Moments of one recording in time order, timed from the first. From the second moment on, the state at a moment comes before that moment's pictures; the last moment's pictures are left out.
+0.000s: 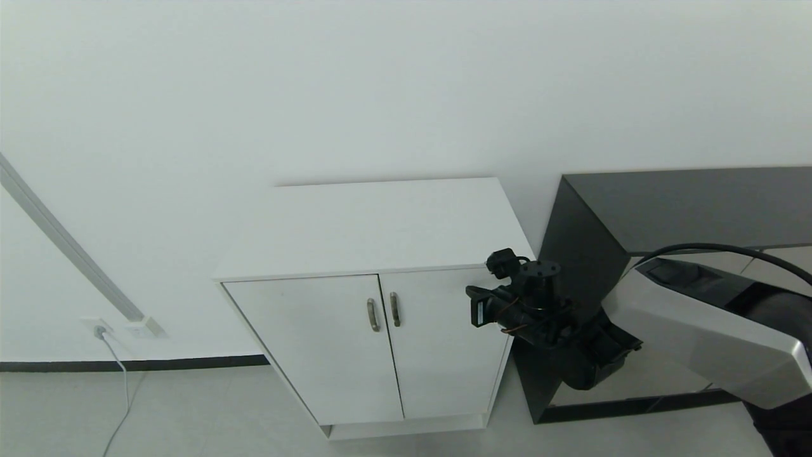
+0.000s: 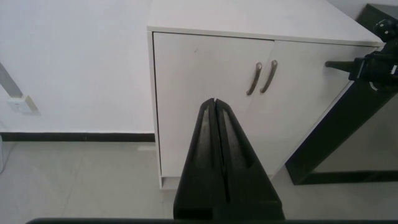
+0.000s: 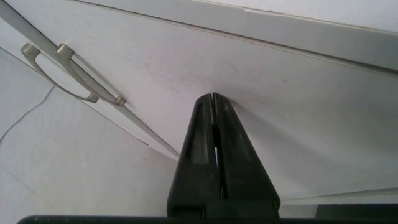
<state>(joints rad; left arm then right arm) 0.00 0.00 0.00 0.00 0.03 -0.10 0.52 2.41 -1.19 -1.04 0.05 0.09</state>
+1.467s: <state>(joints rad) 0.00 0.00 0.00 0.00 0.03 -0.10 0.26 2.05 -0.30 -1.56 0.01 0.04</state>
